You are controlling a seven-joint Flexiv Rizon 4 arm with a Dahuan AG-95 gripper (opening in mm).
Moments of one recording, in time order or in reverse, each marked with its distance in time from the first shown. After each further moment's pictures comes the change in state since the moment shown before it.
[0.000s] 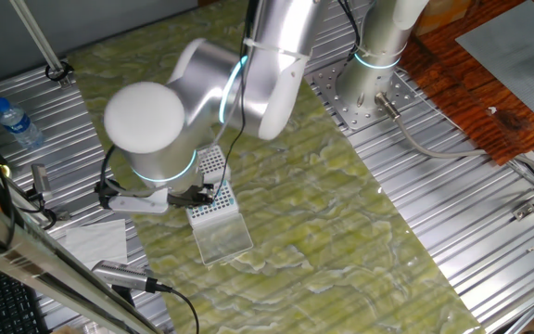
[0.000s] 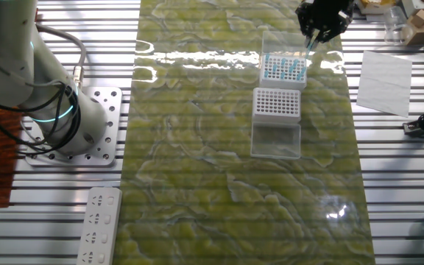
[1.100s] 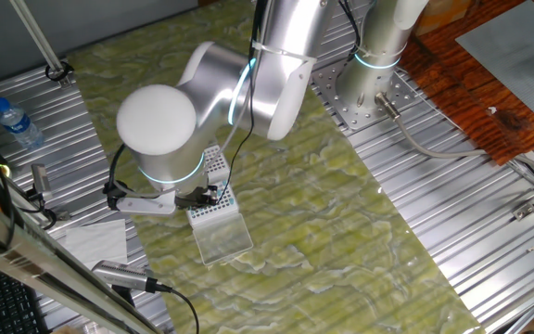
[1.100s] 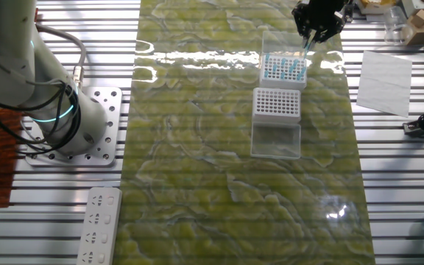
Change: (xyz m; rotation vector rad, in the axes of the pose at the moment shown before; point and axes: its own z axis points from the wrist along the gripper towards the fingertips) arm 0.000 0.006 0.000 0.011 -0.005 -0.003
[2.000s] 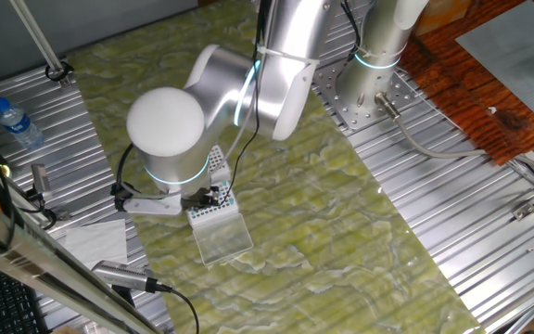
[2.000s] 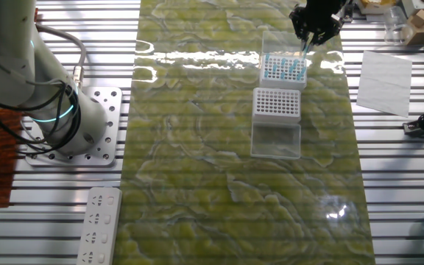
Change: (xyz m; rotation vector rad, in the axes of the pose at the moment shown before) arm 0.001 0.000 0.011 0.022 -0.005 -0.022
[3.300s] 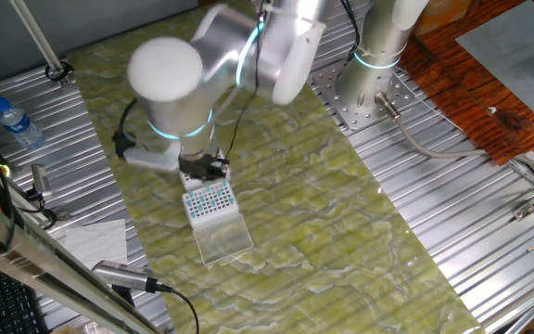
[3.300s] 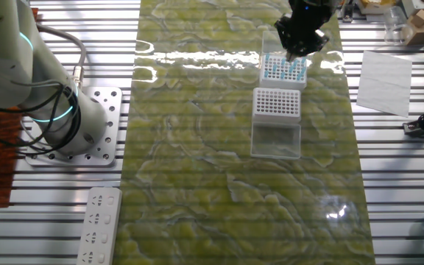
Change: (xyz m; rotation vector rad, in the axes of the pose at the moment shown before) arm 0.071 0.039 -0.017 -0.105 -0.020 0.271
